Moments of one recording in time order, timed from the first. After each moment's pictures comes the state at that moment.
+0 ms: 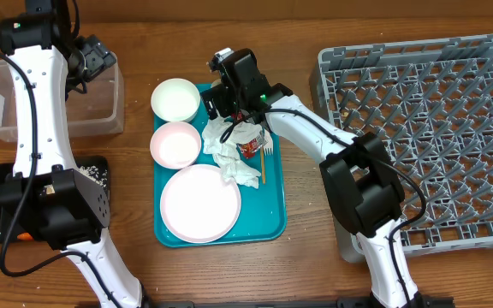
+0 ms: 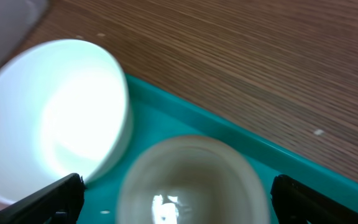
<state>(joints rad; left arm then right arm) 0.19 2.09 2.18 -1.29 -0.11 -0.56 0.58 2.30 1.78 -0.28 -0.07 0.10</state>
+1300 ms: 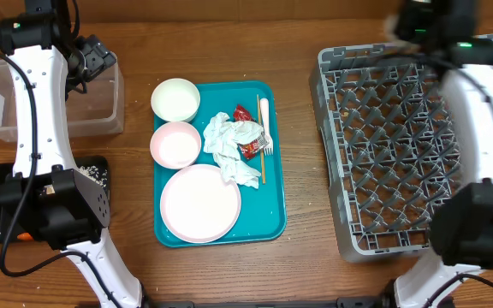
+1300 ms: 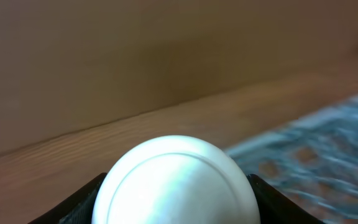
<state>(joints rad) 0.19 2.09 2.18 -1.29 -0.11 -0.56 -0.13 1.89 1.80 -0.52 0.06 0.17</state>
